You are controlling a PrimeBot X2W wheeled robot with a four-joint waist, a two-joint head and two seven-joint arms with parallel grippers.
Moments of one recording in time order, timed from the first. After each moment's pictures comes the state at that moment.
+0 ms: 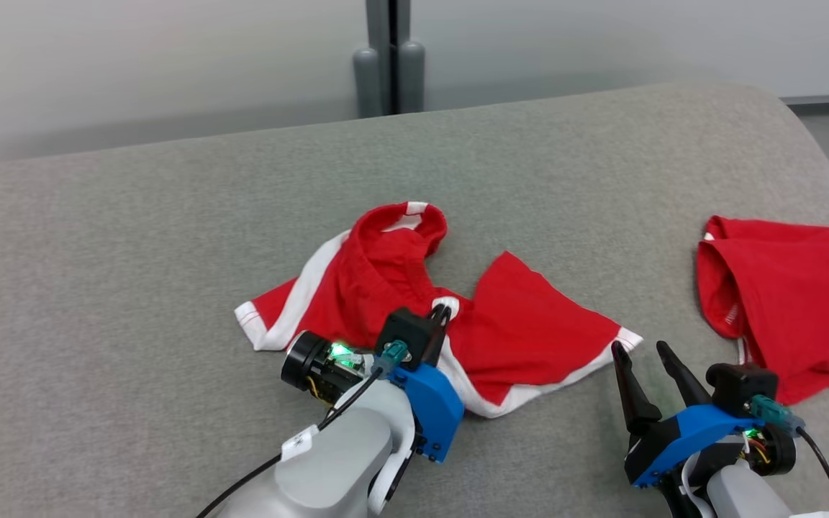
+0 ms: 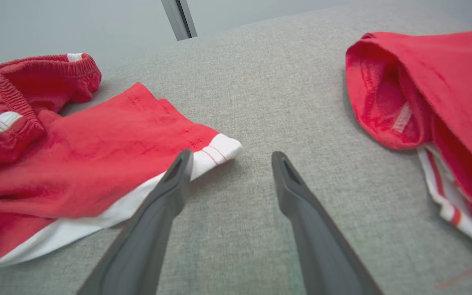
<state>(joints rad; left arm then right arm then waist) -0.68 0.05 -1.15 0.80 -0.74 0.17 -0.16 -0.31 -0.10 0.12 0.71 0.34 0.13 -0.26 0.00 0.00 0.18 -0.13</state>
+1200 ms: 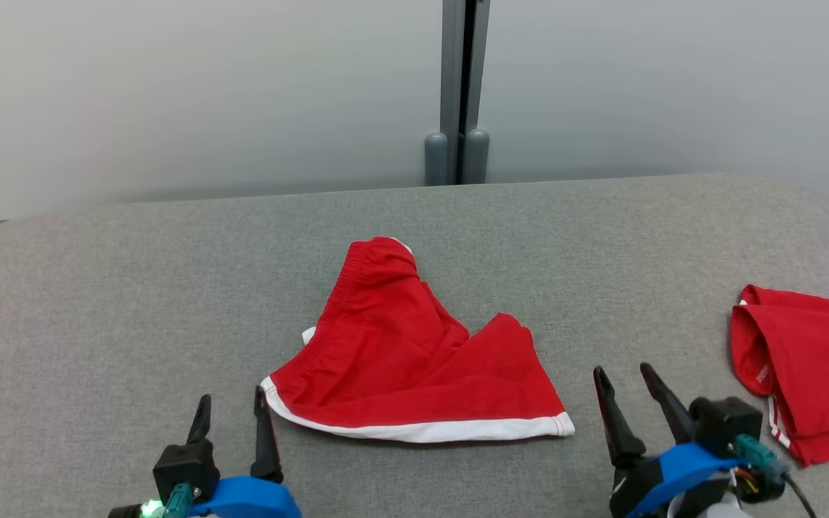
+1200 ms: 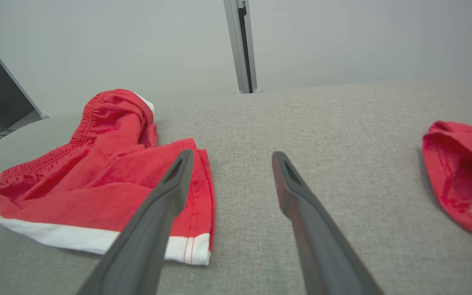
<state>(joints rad) -0.06 0.05 -0.19 0.44 -0.25 0.15 -0.26 -0.18 -0.06 0.11 0.53 0.24 0.13 -0.26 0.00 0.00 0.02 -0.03</state>
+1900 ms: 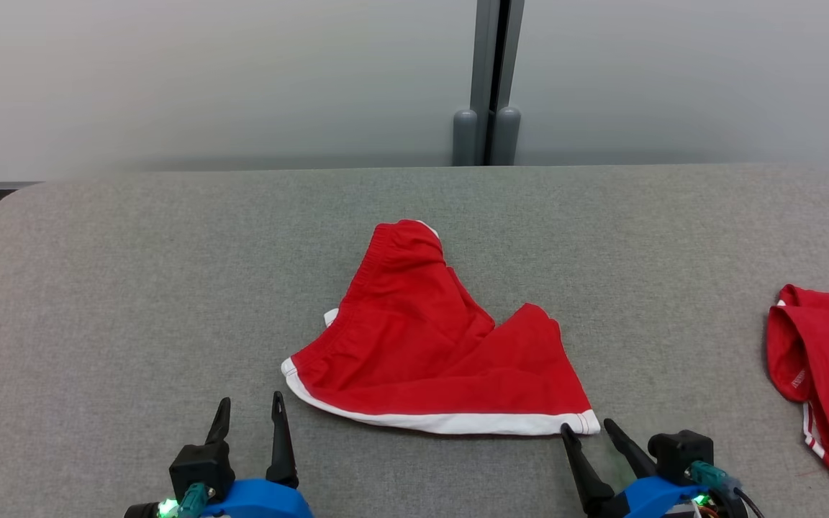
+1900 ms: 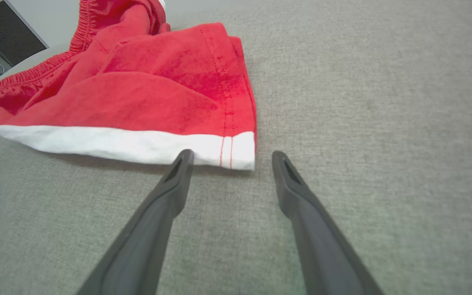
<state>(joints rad) -0.07 0.05 -0.23 0.47 -0.27 0.12 -0.26 -0.19 -0.05 0.23 0.73 0.30 0.13 -0.26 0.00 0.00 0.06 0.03</state>
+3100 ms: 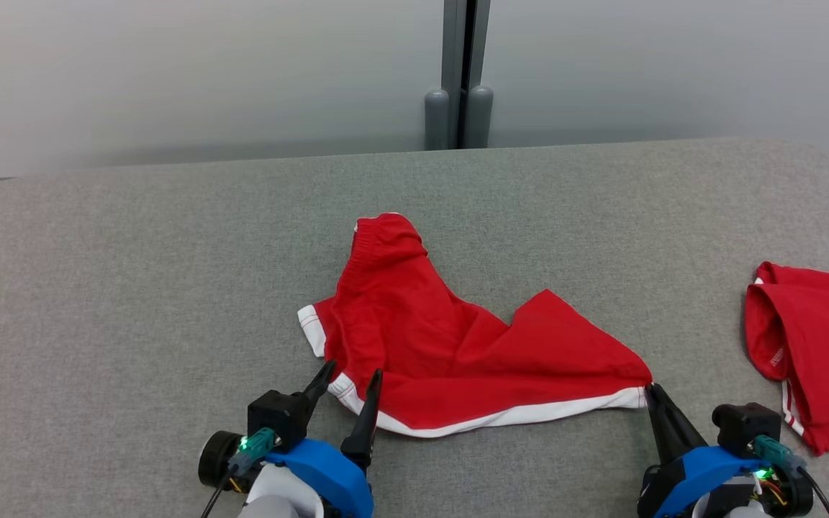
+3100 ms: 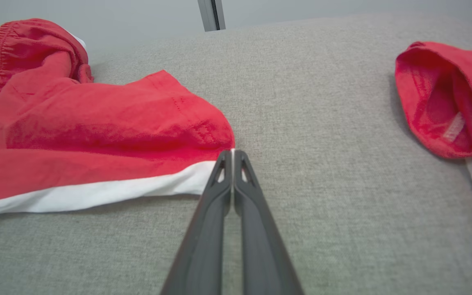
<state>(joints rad) -0.26 0.05 -0.46 0.64 -0.38 -0.12 -0.26 -0.22 -0.09 0.06 0.69 0.23 0.13 -0.26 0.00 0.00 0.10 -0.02</state>
